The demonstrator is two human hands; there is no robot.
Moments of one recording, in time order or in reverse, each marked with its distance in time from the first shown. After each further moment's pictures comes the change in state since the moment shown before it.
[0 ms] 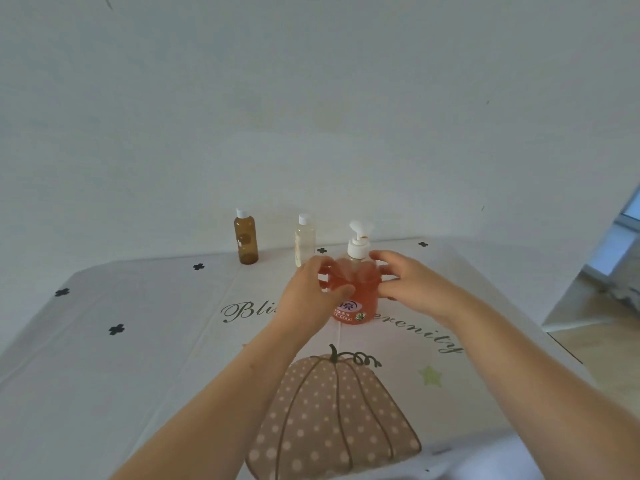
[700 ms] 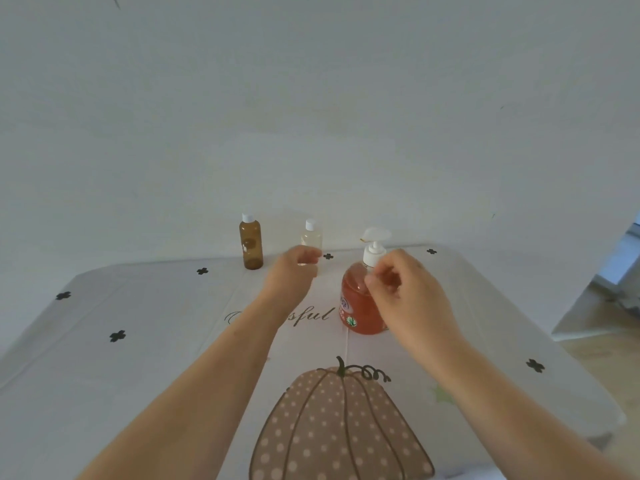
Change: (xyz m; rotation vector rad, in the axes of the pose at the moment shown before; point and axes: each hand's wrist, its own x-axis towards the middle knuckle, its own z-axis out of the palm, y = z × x) left_hand 0.044 -0.014 -0.030 -0.188 0.062 -0.128; right_hand -0.027 -0.022 0.040 -0.146 0.506 -0.204
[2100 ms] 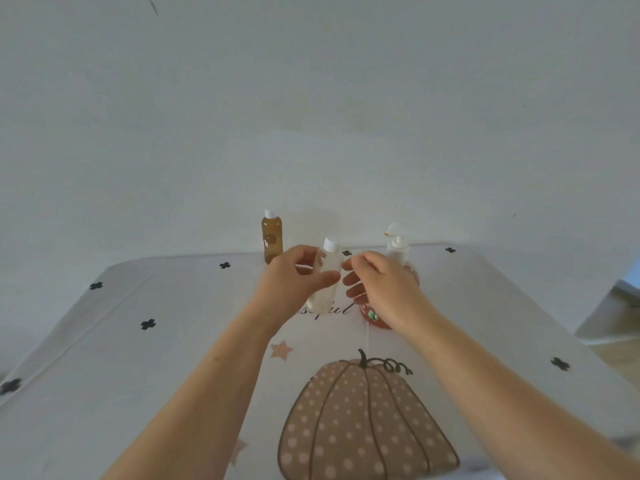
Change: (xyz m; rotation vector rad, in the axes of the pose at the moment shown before) left_hand -0.050 0.008 -0.042 0.016 -0.003 0.056; right_hand 0.016 -0.037 0.034 0.319 -0.285 0.148
